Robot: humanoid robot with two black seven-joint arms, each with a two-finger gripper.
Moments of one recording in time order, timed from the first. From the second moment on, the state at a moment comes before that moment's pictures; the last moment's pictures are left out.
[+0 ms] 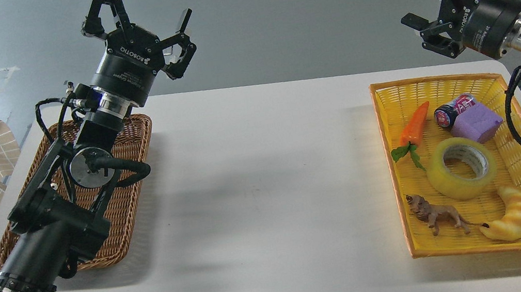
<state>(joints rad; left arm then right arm) -0.59 0.19 -1.19 -1.09 0.26 -0.49 -0.21 0.64 -0.47 1.22 1.22 -0.85 0.49 -0.17</state>
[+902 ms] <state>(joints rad) -0.59 0.19 -1.19 -1.09 0.26 -0.49 -0.21 0.52 -0.96 1.05 1.45 -1.12 0.49 -0.17</state>
